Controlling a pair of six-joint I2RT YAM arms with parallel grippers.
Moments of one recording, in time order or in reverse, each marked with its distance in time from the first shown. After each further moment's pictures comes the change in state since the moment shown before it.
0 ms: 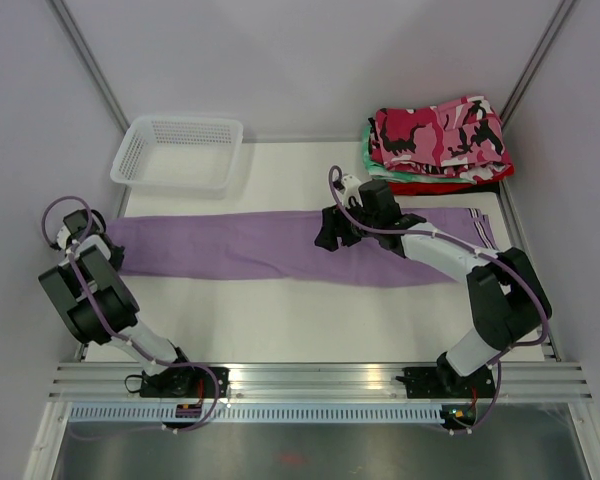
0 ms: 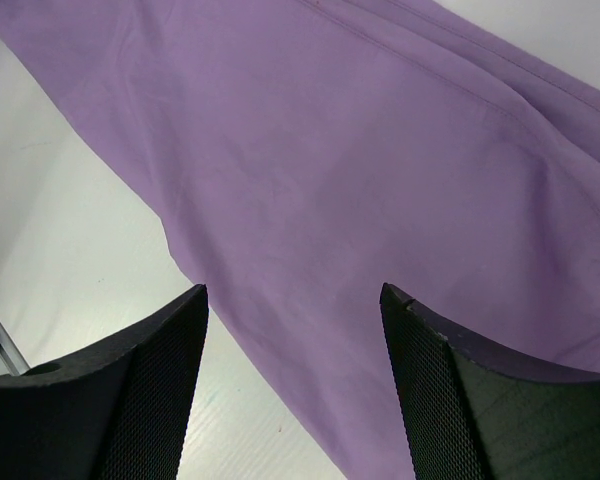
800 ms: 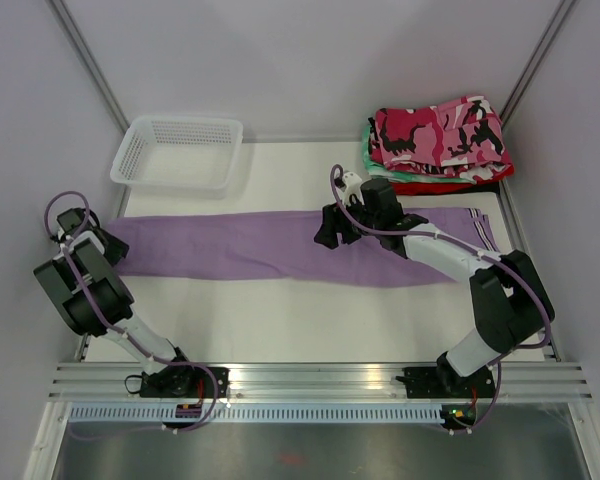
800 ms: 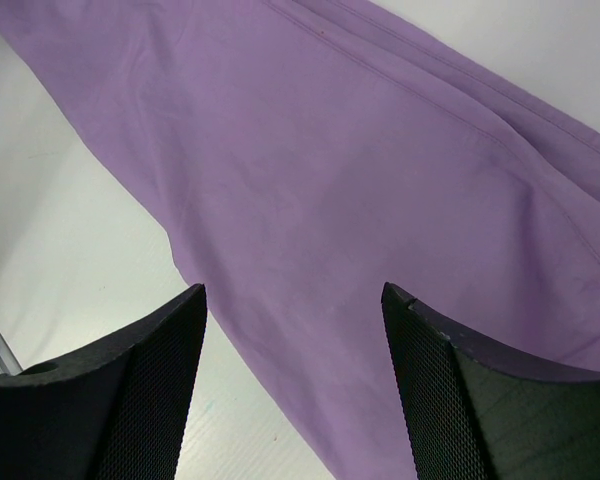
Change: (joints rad) left arm 0.027 0.063 0.068 -0.029 0.041 0.200; right arm 0.000 -0.020 -0.006 0.028 -0.002 -0.017
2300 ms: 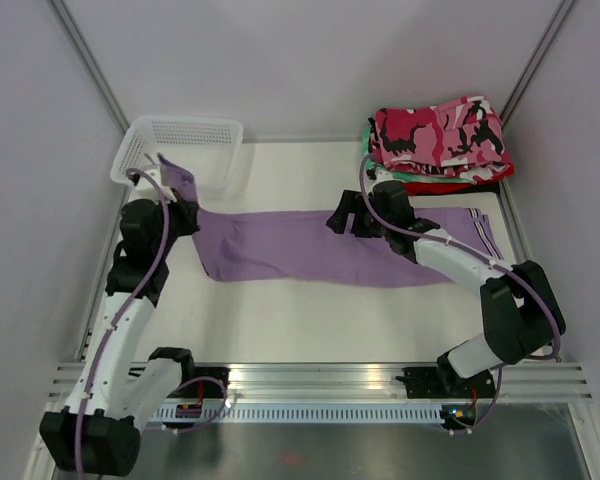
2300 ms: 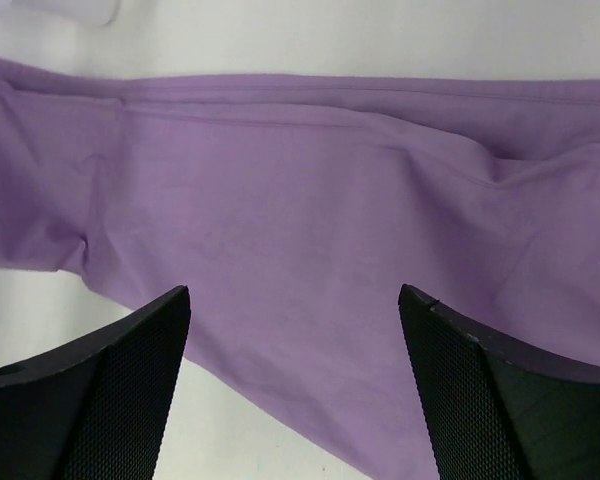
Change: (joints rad) left arm -0.639 -0.873 -0.183 0.108 0.208 0.130; right arm -0.031 -0.068 -0.064 0.047 0.247 0.359
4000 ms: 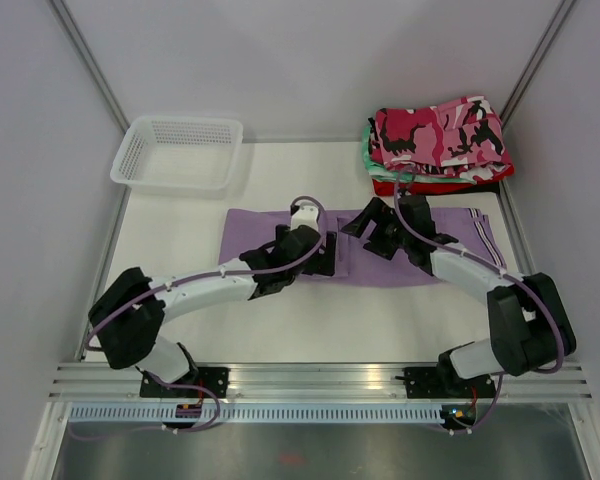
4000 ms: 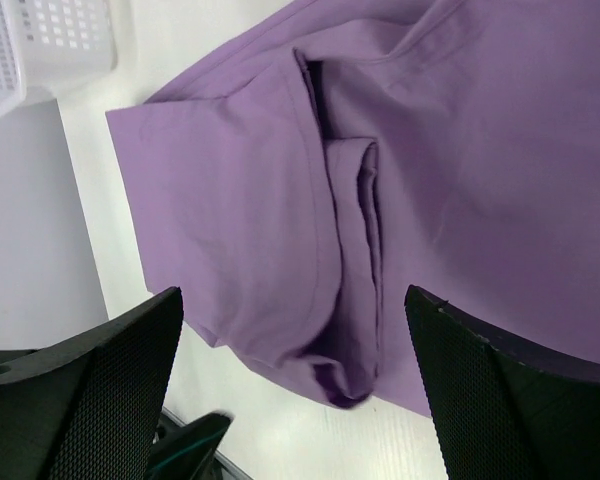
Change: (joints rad) left arm -0.978 0.676 0.122 0.109 -0.481 -0.291; right arm -0.160 -0.100 -0.200 0.025 -0.135 0.367
